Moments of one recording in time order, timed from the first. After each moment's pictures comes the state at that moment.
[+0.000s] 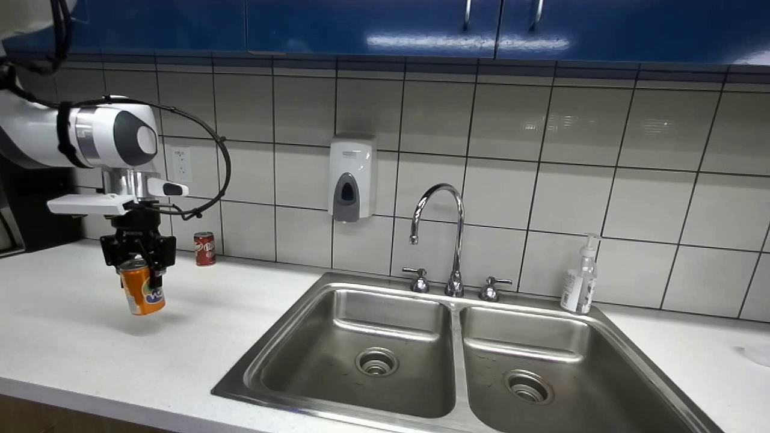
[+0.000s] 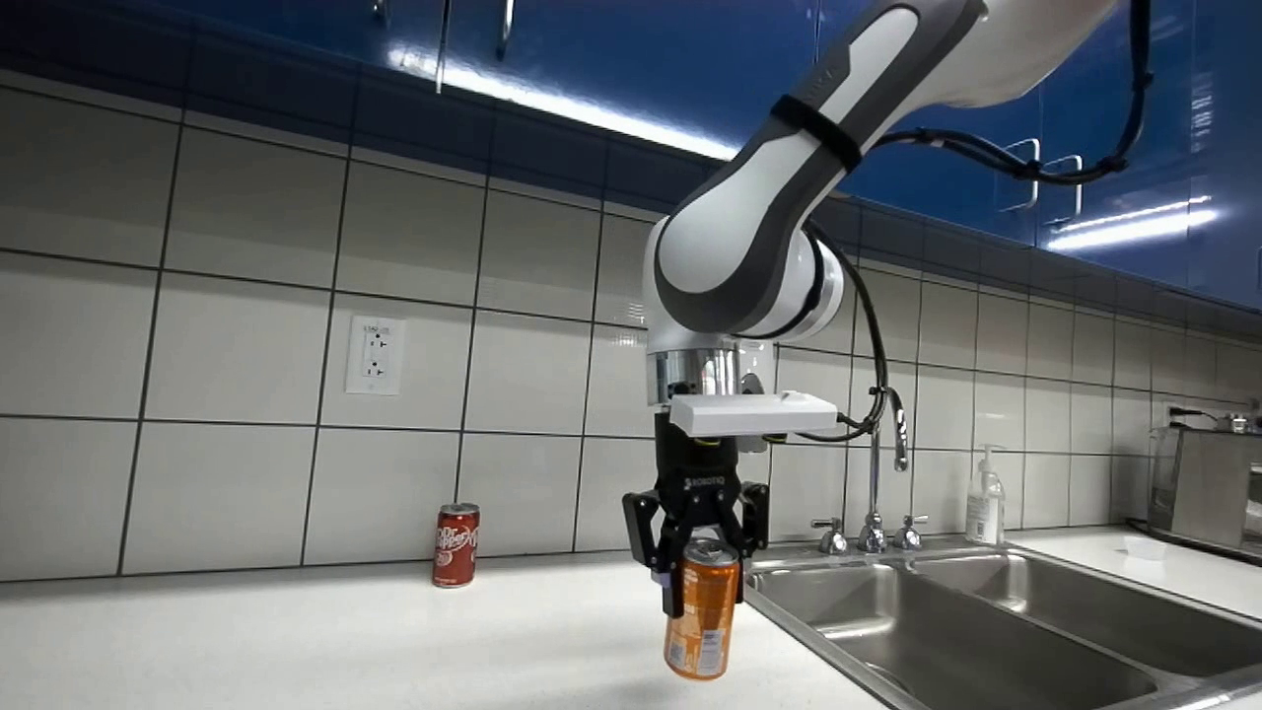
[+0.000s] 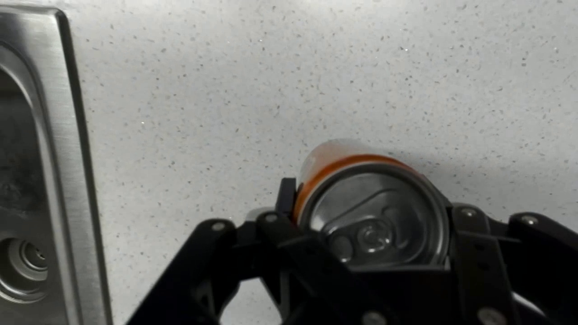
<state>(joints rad) 0.26 0.09 0.15 -2.34 -0.06 2.31 0.39</state>
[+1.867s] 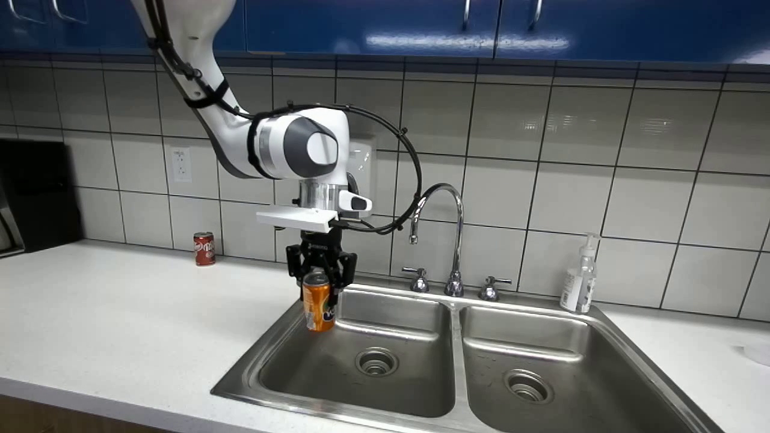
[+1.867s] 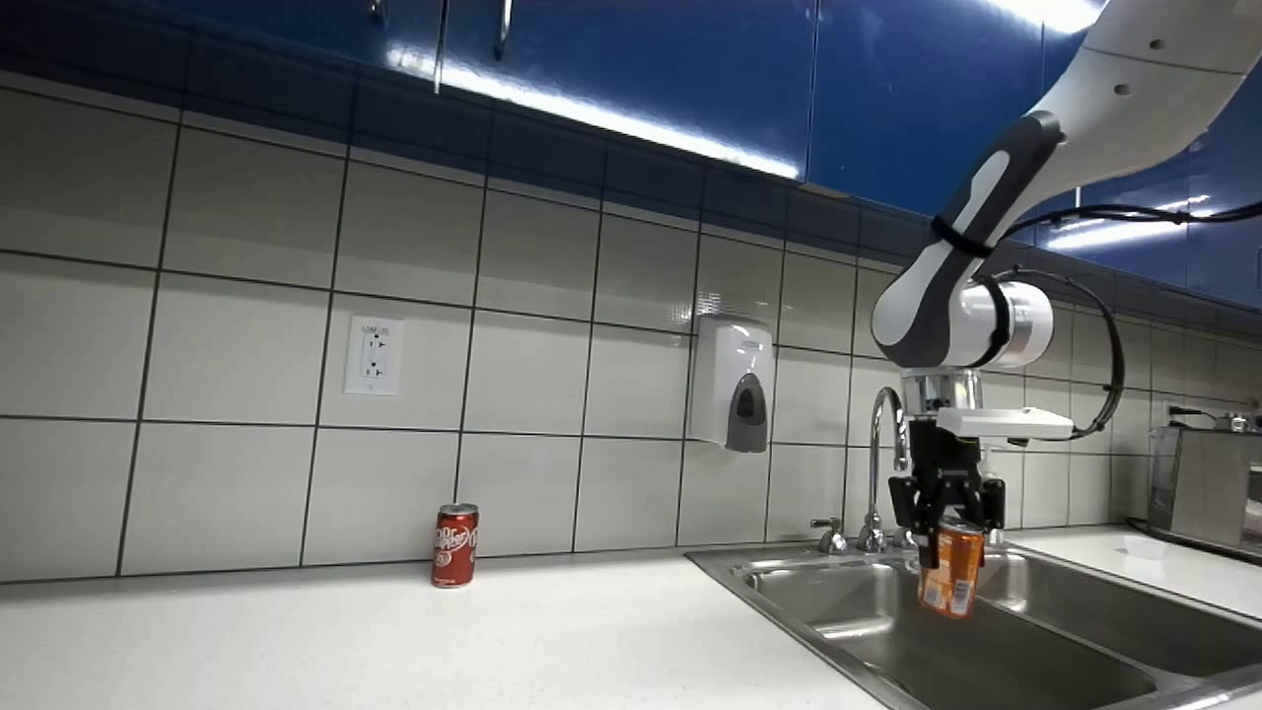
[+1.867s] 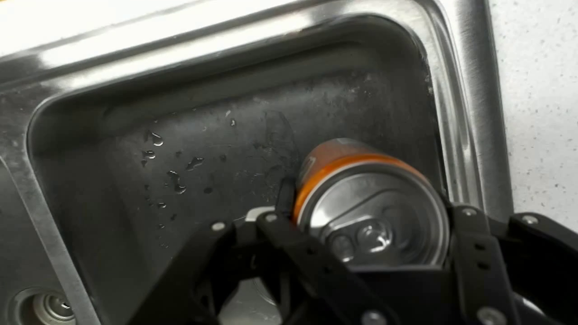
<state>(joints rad) -0.15 0.09 -0.18 -2.34 -0.06 2.33 -0.10</state>
